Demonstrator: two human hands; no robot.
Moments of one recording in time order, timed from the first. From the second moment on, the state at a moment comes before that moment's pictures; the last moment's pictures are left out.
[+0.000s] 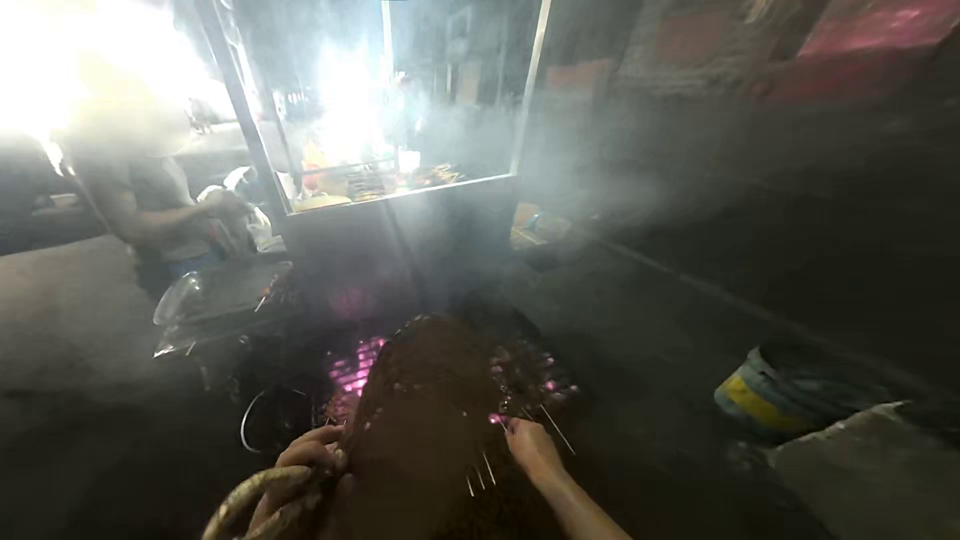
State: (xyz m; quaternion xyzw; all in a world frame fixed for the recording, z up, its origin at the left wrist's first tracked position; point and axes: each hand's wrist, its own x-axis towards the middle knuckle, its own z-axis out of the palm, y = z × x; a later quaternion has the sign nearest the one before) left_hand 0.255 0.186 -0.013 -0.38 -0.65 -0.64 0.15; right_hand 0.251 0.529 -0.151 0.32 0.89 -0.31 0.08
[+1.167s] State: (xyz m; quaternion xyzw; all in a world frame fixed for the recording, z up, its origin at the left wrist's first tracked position) left_hand 0.247 0.169 -0.005 -0.37 -0.65 -0.65 0.15; right_hand 0.236 0.476 -0.153 0.24 0.91 -0.27 0.20
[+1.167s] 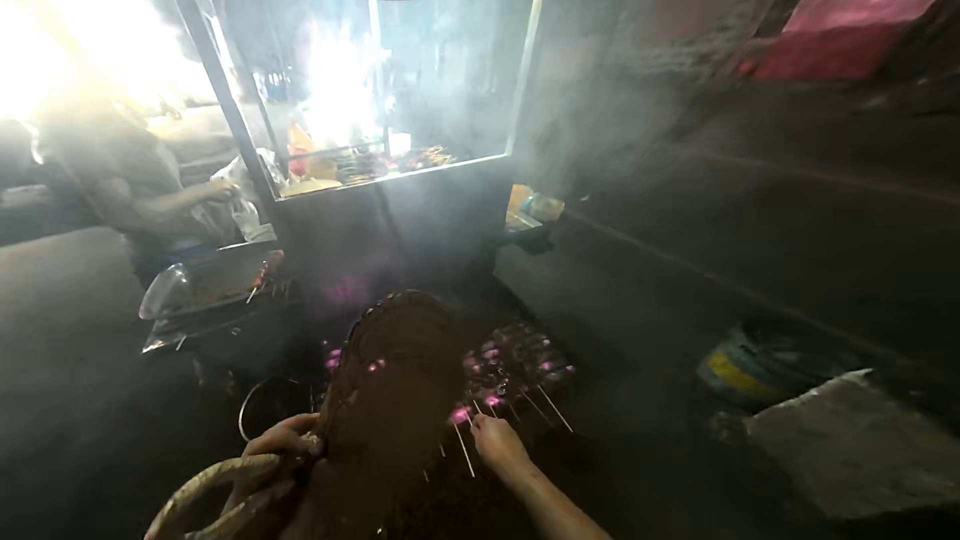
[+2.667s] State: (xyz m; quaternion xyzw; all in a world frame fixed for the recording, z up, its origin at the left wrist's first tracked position) left_hand 0.234 0.146 -0.007 -0.36 -0.69 -0.56 0.28; right_hand 0.234 0.430 -0.184 0.25 0.86 -0.39 0.21
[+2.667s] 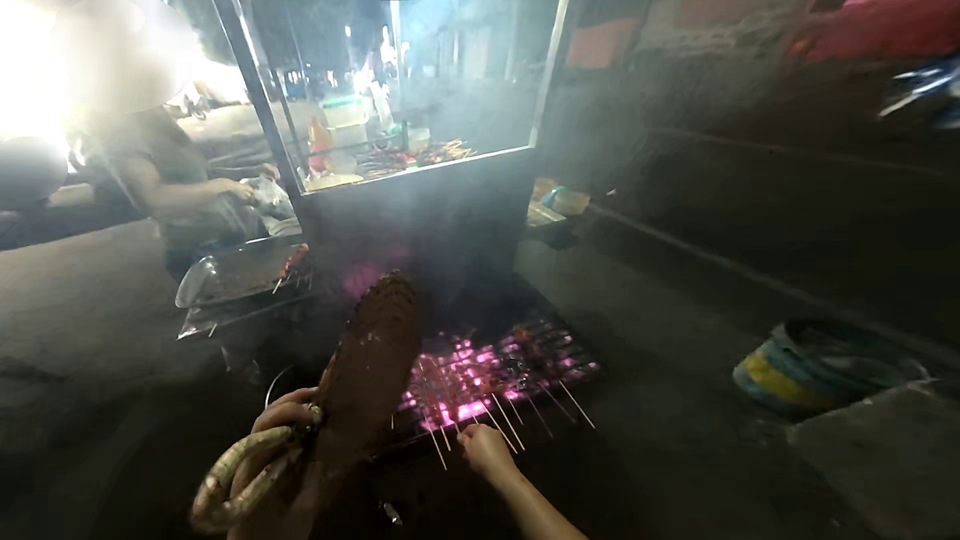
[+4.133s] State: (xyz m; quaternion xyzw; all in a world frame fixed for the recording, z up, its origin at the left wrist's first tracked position) left_hand 0.253 0.114 0.008 -0.34 -0.66 -0.63 0.21; right_hand 0.259 0.398 -0.211 0.45 0.52 -0.73 0.08
